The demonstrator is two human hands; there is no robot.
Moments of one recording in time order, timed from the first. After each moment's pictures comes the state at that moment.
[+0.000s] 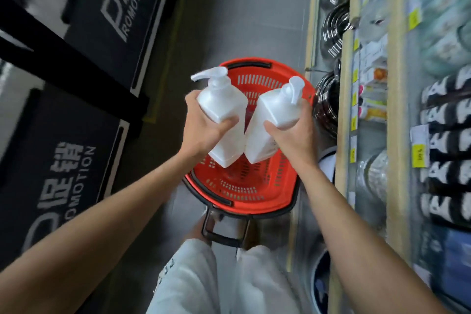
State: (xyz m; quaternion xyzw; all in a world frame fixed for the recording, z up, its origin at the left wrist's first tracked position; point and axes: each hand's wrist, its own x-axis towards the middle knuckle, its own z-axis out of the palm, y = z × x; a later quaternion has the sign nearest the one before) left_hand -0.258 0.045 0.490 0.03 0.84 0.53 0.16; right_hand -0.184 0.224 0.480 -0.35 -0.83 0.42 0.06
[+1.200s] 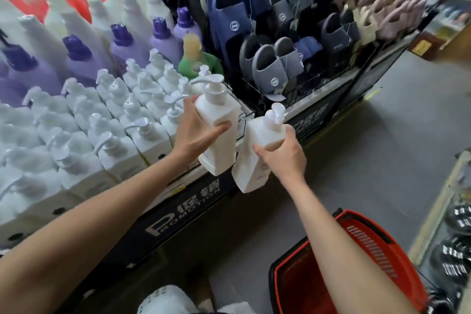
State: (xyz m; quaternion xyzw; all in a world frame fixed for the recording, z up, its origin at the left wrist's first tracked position) left_hand -0.271 -0.384 0.750 -0.21 0.83 0.47 -0.20; right_hand -0.320 -0.189 0.738 0.08 -0.92 0.37 -0.03
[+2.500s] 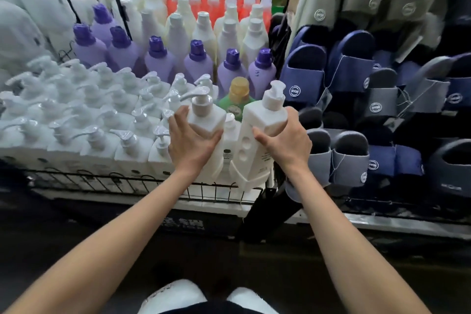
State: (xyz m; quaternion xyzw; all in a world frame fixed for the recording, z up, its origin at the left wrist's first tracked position) left_hand -0.457 -0.392 0.755 -0.59 0.65 0.24 -0.40; right_hand -0.623 -0.313 0.791 0.43 -0.82 0.36 -0.06
